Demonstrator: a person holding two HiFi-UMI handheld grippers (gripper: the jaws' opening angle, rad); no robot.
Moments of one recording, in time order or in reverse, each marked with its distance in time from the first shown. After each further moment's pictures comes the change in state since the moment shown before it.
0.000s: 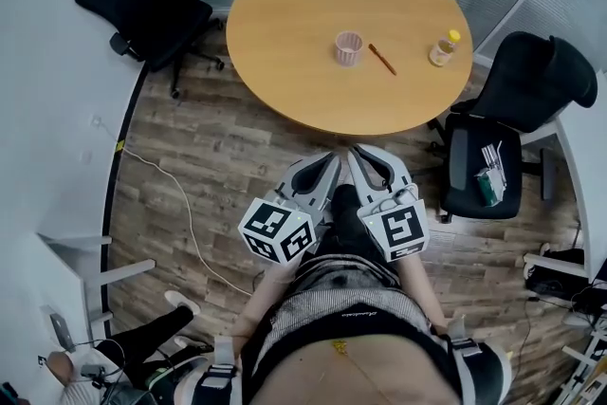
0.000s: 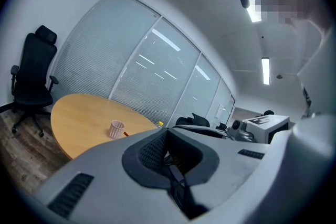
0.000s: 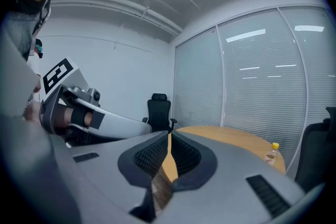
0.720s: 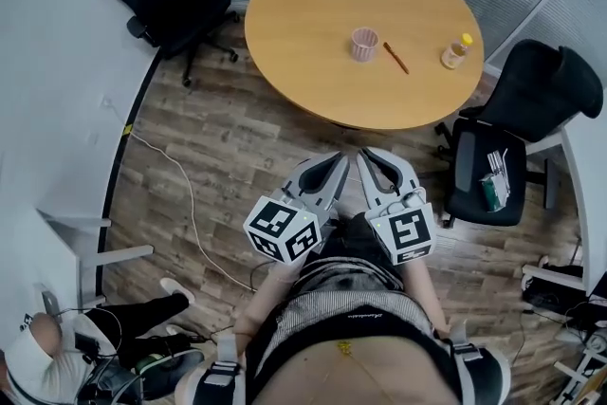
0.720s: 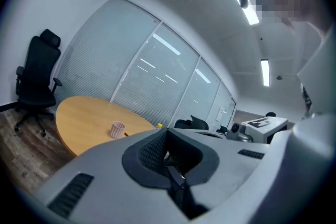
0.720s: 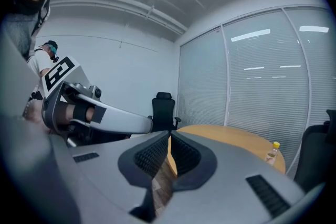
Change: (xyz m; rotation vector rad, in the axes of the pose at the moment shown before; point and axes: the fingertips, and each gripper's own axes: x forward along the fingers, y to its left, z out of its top) left arm -0.034 -0.020 -0.009 -0.003 -0.046 0.009; right arm -0.027 0.030 -0.006 -0.027 0.016 0.032
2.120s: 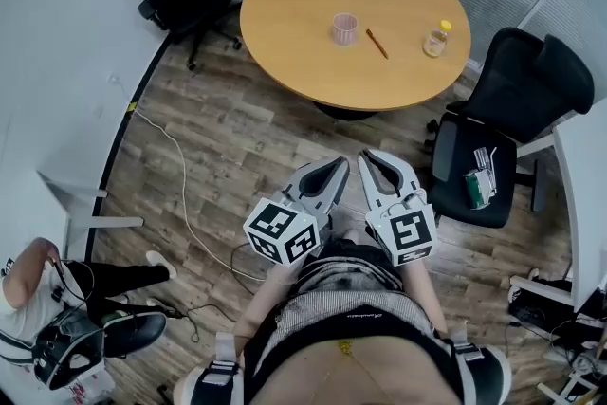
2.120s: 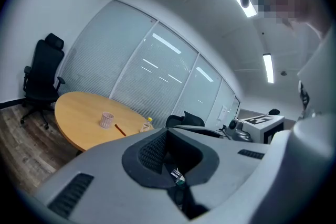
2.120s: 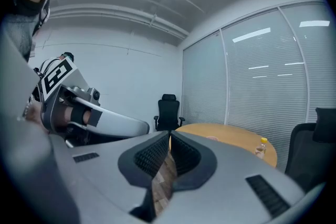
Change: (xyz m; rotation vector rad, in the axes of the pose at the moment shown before) left arm 0.012 -0.126 -0.055 -0.008 -0.006 0.067; right arm -0.127 -0.034 -0.023 -0.001 -0.014 0.086
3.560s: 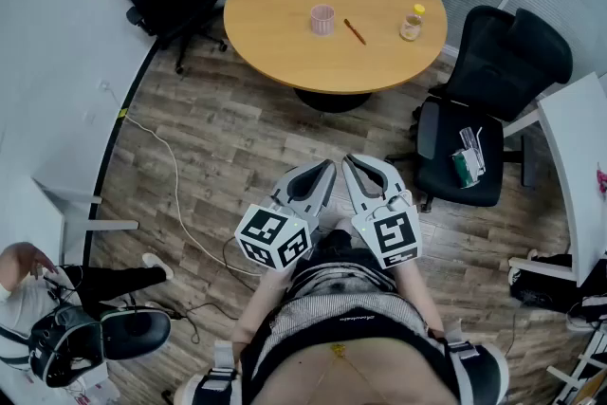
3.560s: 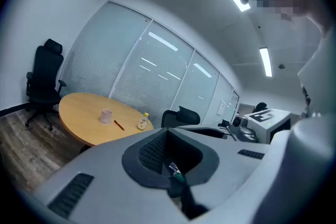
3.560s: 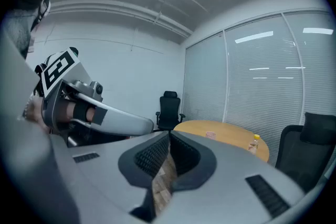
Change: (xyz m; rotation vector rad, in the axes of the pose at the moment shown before) left arm -0.039 -0.058 -0.027 0.043 0.030 0.022; right arm -0.068 0.039 -0.010 -0.033 0.042 -0.004
